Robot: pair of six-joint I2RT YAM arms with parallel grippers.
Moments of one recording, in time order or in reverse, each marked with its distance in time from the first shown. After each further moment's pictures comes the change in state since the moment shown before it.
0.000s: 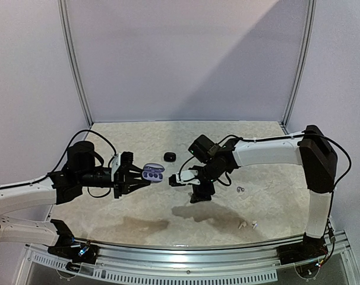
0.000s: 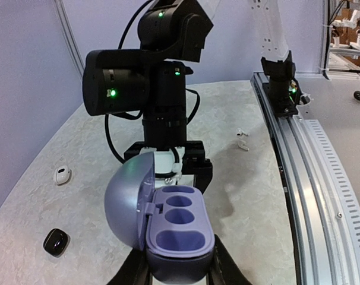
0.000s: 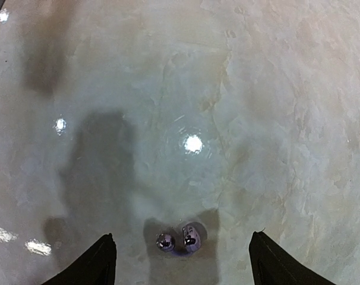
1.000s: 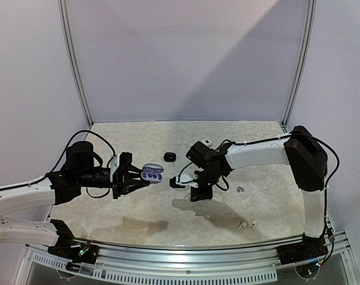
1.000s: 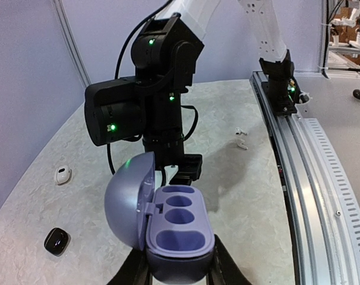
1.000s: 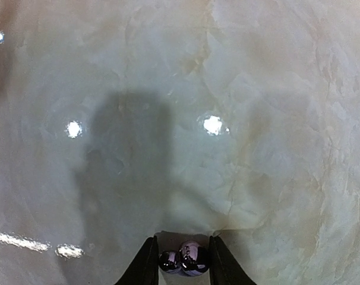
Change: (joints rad) left arm 0.000 -0.022 0.000 -0.027 -0.001 0.008; right arm -0.014 0.106 0.033 -0.018 0.032 0.150
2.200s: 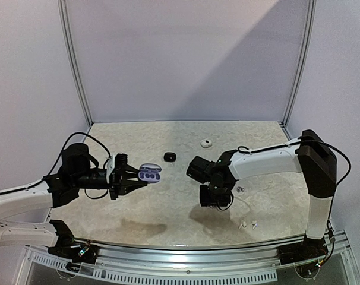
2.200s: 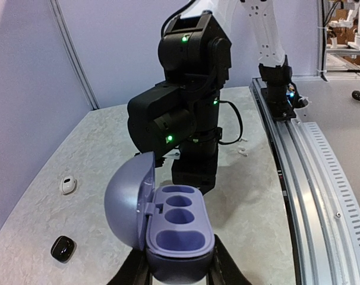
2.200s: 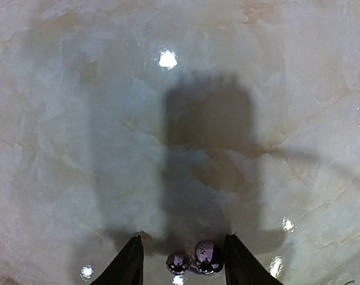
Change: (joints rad) left arm 0.000 -0.051 -0.030 0.035 0.007 0.002; right arm 0.115 -0.108 -0.113 -0.196 0.340 1.650
